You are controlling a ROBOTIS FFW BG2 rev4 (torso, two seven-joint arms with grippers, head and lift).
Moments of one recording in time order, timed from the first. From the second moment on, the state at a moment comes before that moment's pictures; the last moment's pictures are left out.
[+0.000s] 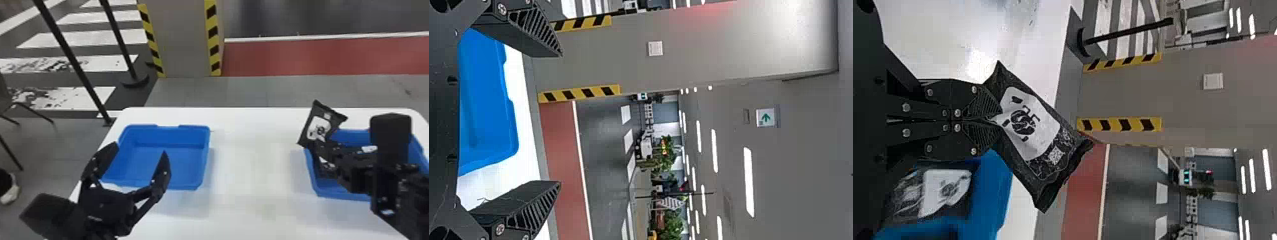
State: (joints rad) left arm 0.79 0.05 0.12 -2.39 0.00 -0.01 -0.13; right arm 0.19 -0.16 0.07 -2.17 -0.10 0.85 0.18
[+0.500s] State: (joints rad) left arm 0.79 0.05 0.13 -2.39 0.00 -0.02 -0.13; right arm 0.24 -0.16 -0.15 -2.10 0.02 0.98 0.29
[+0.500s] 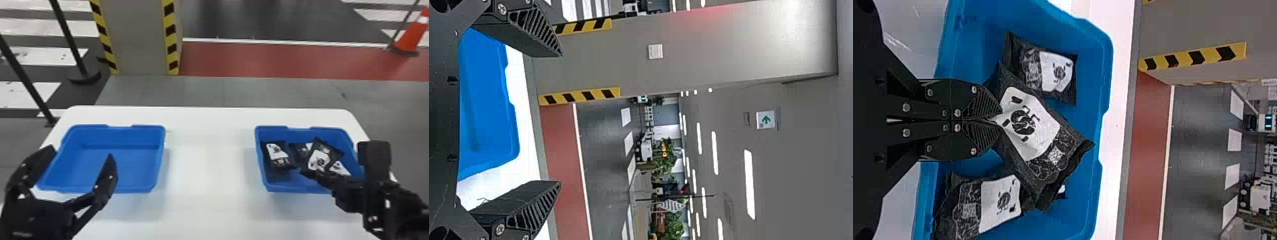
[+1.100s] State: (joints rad) left arm 0.79 0.05 0.13 -2.39 0.00 -0.03 -0.13; right arm 0.37 -0.12 -0.19 -2.18 -0.04 0.64 0.35
